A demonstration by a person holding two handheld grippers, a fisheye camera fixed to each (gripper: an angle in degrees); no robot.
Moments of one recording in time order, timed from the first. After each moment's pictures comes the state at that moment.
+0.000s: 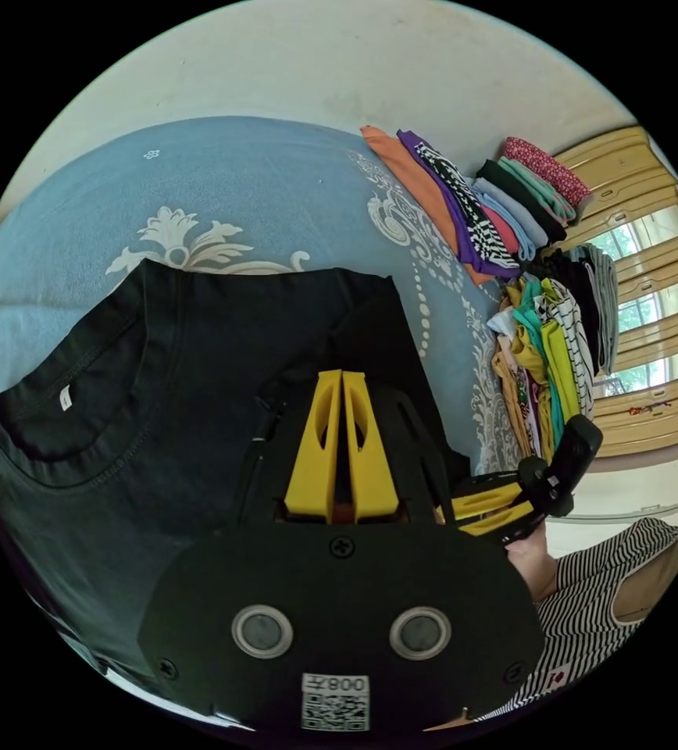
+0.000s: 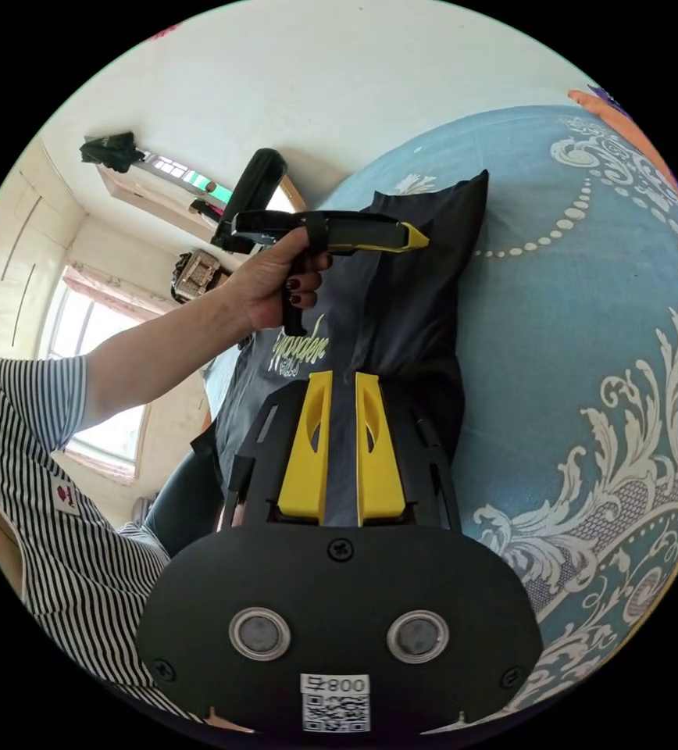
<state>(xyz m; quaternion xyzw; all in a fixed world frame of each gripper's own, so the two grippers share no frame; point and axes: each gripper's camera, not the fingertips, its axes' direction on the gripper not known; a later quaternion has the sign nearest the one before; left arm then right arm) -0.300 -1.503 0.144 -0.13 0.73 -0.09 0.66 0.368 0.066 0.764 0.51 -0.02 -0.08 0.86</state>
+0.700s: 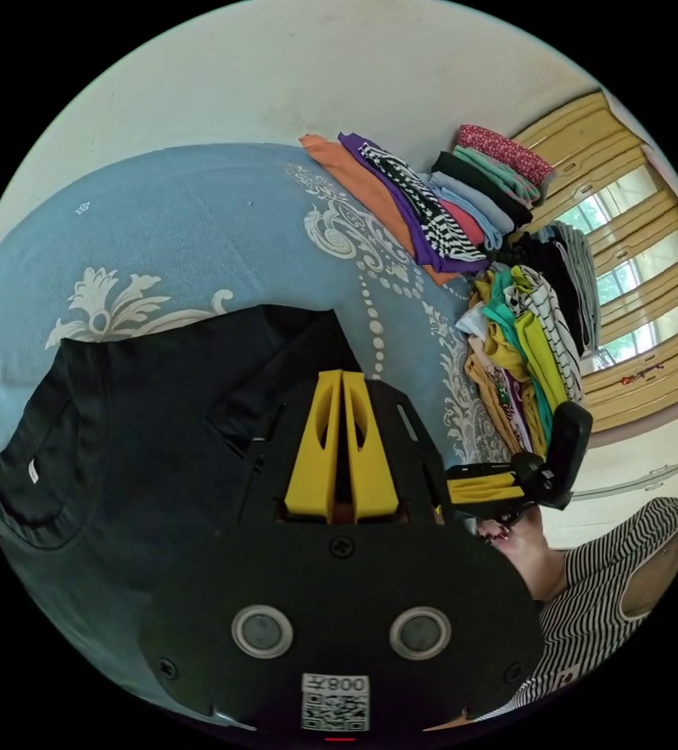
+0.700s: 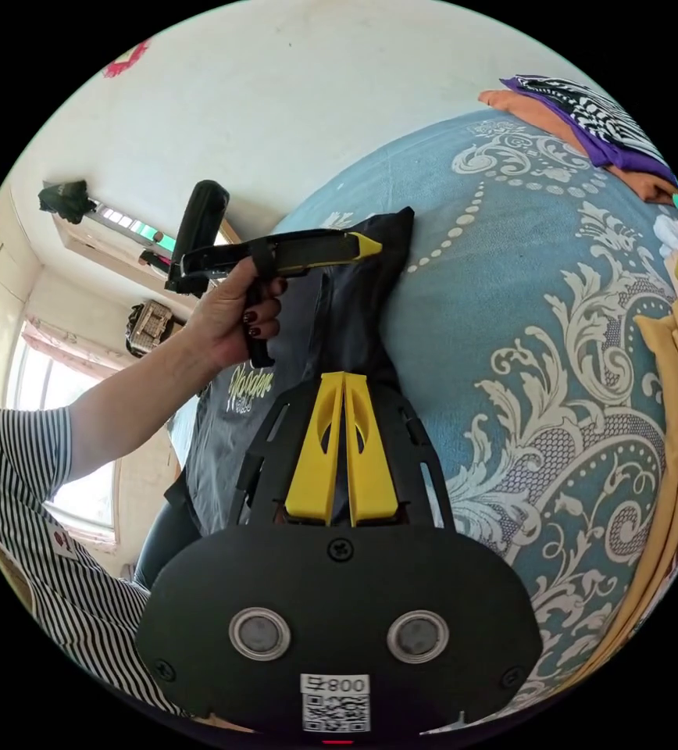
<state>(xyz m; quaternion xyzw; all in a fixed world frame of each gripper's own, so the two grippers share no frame) -0.294 -1.544 0.061 -0.06 0.75 -0.07 0.65 0.416 0.111 0.762 0.58 0.00 0.04 0.81</state>
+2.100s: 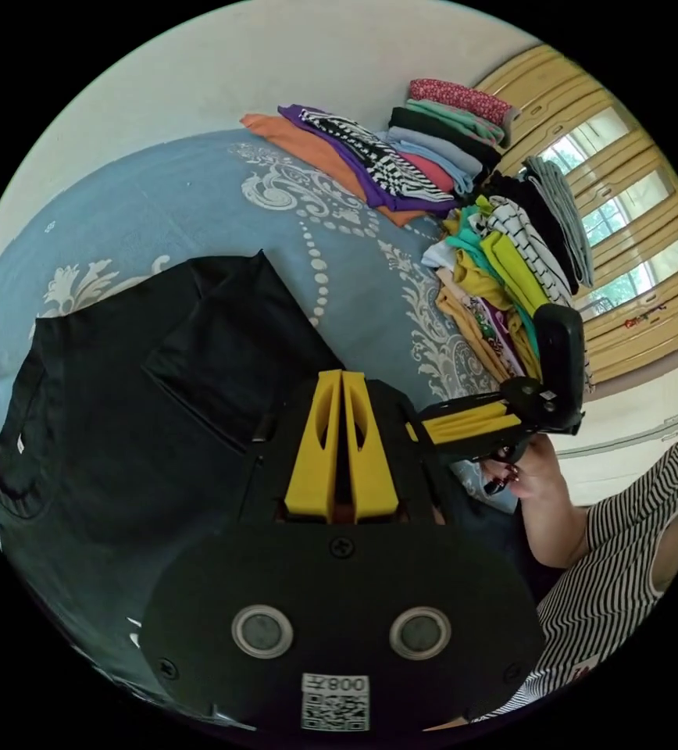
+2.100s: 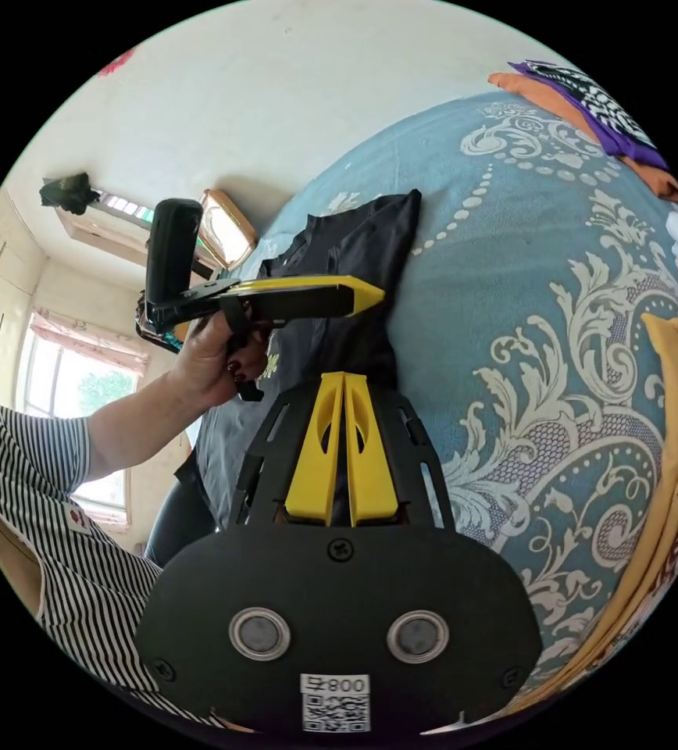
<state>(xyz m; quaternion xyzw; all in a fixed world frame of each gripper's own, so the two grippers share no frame) -0.334 -1.443 -0.071 -0.03 0.75 0.01 0.66 0.402 0.169 0.730 0.54 0.00 0.03 0.84</state>
